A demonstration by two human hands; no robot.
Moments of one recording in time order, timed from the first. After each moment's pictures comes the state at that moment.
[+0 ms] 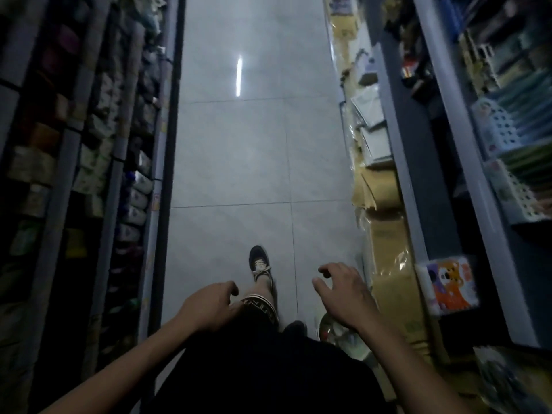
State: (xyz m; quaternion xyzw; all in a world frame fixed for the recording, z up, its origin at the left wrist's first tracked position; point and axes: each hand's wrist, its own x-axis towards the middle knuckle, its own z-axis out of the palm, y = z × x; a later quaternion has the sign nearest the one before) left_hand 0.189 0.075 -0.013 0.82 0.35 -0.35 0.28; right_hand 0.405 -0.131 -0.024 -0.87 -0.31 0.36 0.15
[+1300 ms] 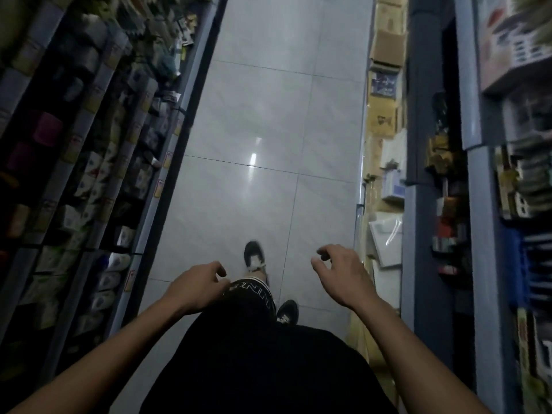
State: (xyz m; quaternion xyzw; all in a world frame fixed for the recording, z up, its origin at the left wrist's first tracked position) left_hand 0.607 0.517 -0.002 0.75 0.49 -0.28 0.34; right_hand 0.878 0.353 -0.009 -0.85 -0.39 0.34 0.12
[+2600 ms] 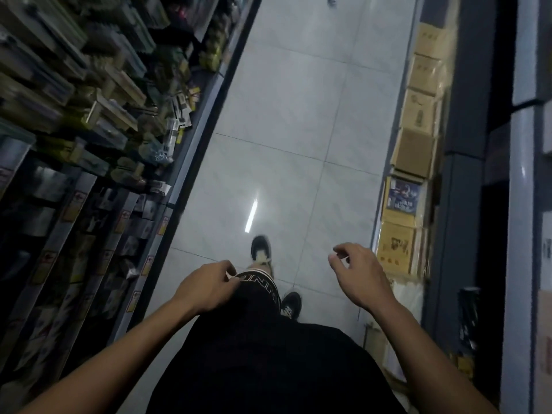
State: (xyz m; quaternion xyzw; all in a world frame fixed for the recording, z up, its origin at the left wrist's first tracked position) left_hand 1.027 1.066 0.001 0.74 0.52 -0.24 0.36; right_hand 1.319 0.926 -0.007 -0.84 -0.40 0.35 0.14
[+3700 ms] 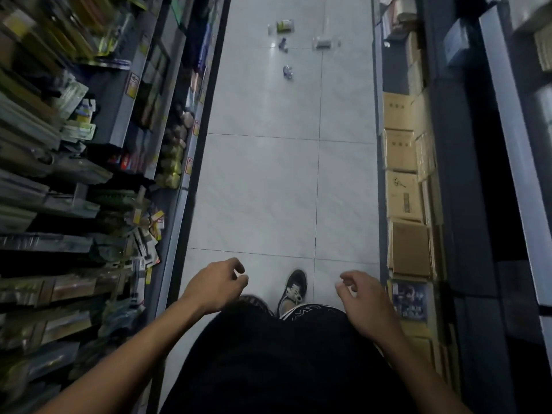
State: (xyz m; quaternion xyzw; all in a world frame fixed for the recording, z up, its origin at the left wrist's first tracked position) left_hand 1.404 1.611 0.009 0.78 0.45 -0.24 0.35; right_hand 1.630 1.377 -0.019 -0.87 -0.29 0.35 0.19
